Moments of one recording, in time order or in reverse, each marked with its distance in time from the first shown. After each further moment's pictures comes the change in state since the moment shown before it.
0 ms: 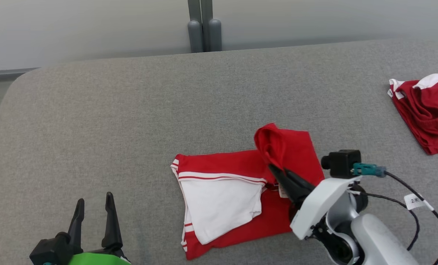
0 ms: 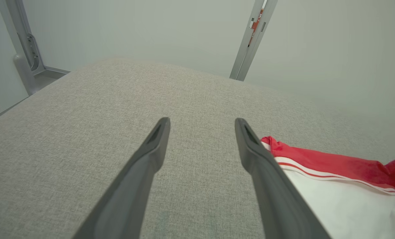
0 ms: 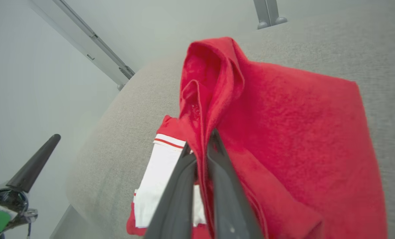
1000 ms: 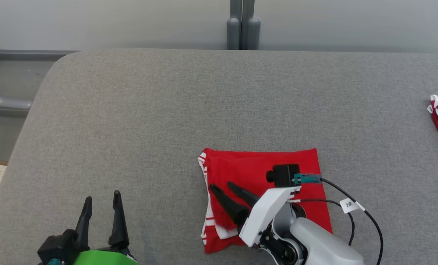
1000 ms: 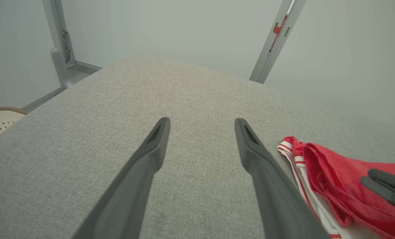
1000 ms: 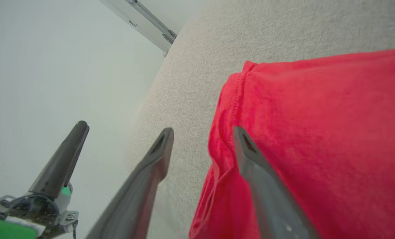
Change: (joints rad) left arm -0.019 -0.006 -0.029 0.017 -0.005 0.000 0.005; right arm -0.226 0.120 0.376 0.439 0.350 0.000 -0.244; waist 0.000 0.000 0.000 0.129
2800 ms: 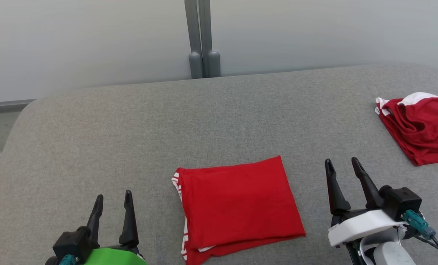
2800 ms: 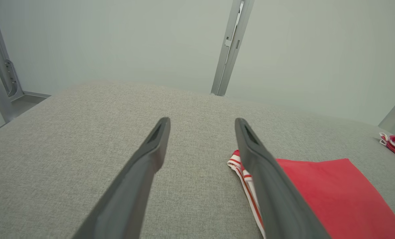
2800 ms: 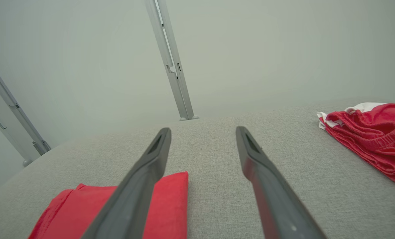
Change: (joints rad) left arm -0.029 -0.068 0.034 0.077 0.106 -0.070 -0.008; right arm 0.374 0.000 -0.672 -0.328 -0.754 0.000 -0.251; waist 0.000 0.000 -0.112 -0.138
